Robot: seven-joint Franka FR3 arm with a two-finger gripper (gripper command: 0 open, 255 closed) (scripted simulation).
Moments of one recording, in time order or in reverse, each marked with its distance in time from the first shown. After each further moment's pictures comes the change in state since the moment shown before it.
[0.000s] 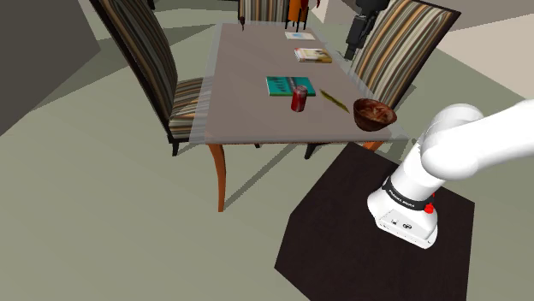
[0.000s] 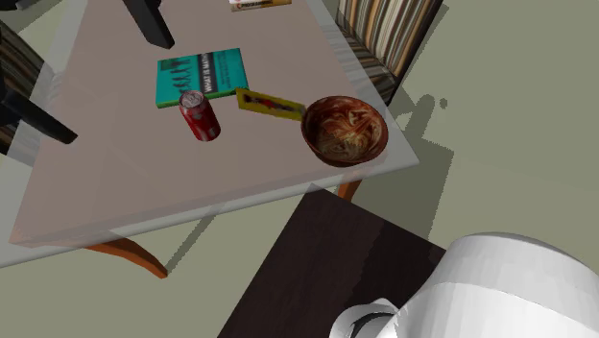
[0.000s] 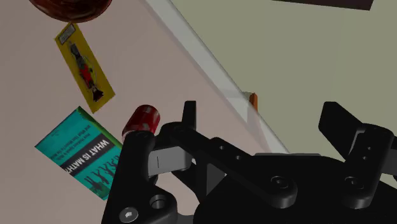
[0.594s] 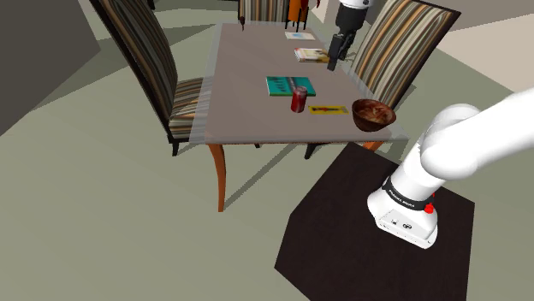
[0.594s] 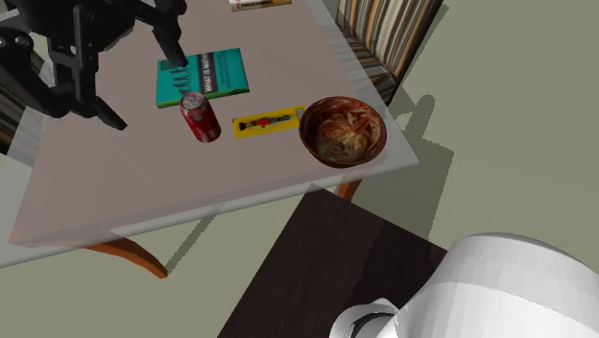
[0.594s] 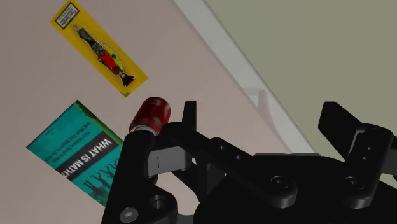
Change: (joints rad) arm -0.013 0.173 -0.078 -0.037 -0.027 0.209 -0.058
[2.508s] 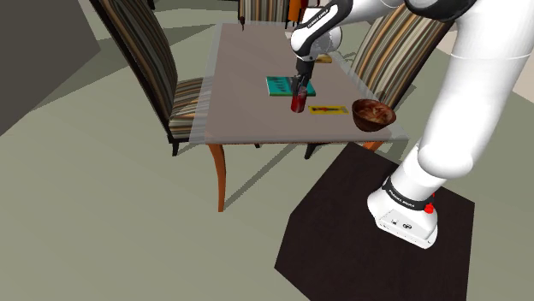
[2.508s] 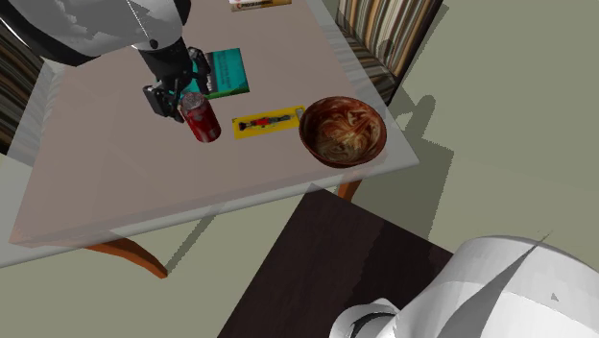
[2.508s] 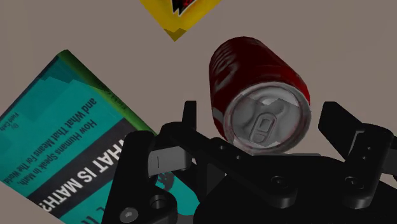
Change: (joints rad) arm -0.060 0.901 -0.163 0.334 0.243 0.531 -0.340
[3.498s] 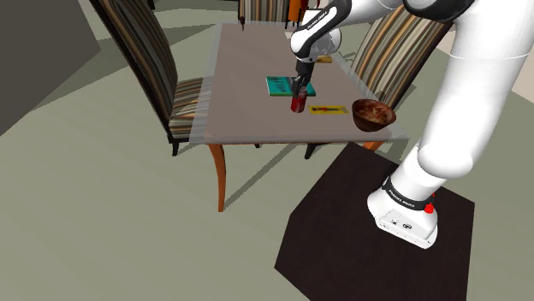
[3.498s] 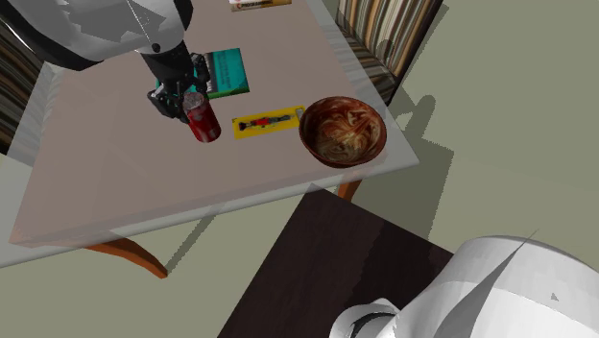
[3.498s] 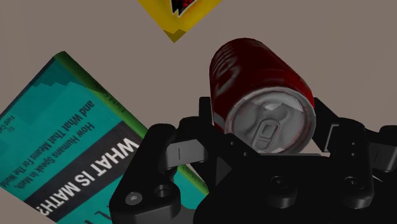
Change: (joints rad) arm -0.002 0.010 0.002 -0.004 0.005 0.014 -0.004
